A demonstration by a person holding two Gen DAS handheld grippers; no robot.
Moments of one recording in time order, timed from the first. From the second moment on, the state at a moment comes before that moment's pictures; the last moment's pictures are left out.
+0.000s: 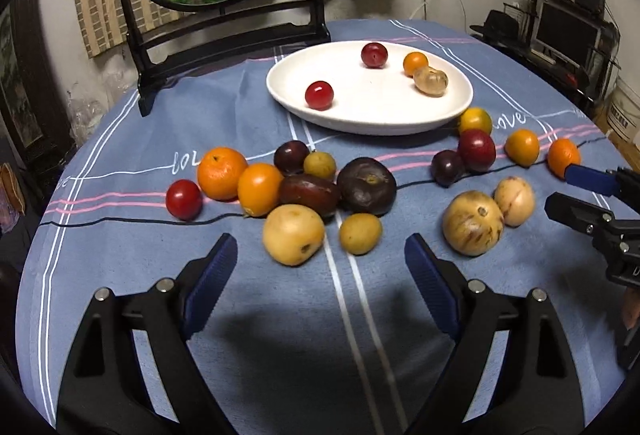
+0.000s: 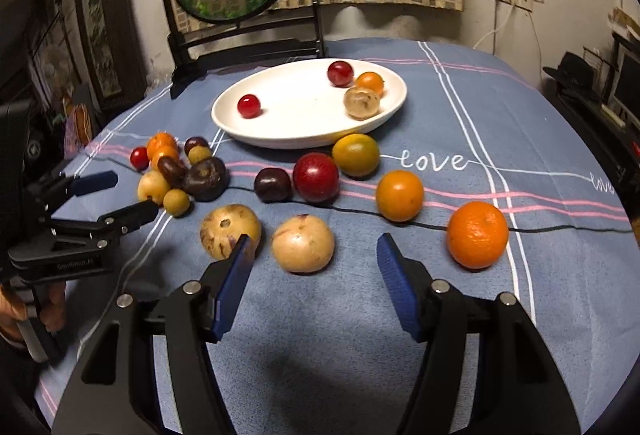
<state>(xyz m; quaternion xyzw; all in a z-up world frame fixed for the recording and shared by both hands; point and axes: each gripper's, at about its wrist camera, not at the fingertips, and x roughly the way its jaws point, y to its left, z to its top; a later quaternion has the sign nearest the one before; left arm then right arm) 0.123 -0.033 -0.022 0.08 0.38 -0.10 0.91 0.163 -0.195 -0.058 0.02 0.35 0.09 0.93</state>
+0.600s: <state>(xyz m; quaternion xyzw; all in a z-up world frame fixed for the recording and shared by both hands) 0.155 0.004 -0.050 0.03 0.45 -0.06 0.89 0.160 -0.193 -0.060 0.02 0.36 0.09 0.93</state>
